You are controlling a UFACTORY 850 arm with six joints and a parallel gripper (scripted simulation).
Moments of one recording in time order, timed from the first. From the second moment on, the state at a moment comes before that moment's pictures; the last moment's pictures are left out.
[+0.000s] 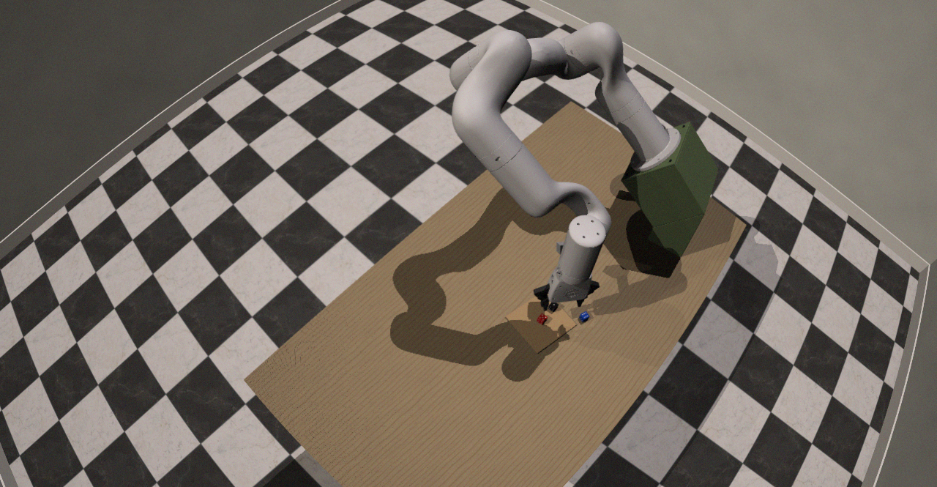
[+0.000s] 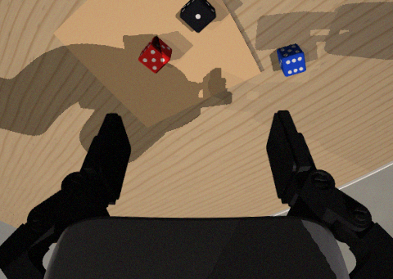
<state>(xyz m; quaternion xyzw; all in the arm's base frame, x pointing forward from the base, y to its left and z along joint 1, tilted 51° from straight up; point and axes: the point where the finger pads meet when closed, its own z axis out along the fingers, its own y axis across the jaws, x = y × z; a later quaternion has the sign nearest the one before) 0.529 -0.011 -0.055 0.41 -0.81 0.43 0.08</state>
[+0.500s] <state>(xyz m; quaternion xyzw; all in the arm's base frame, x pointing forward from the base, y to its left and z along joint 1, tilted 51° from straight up) 0.515 -0.006 -0.071 0.59 -0.68 0.39 0.18</state>
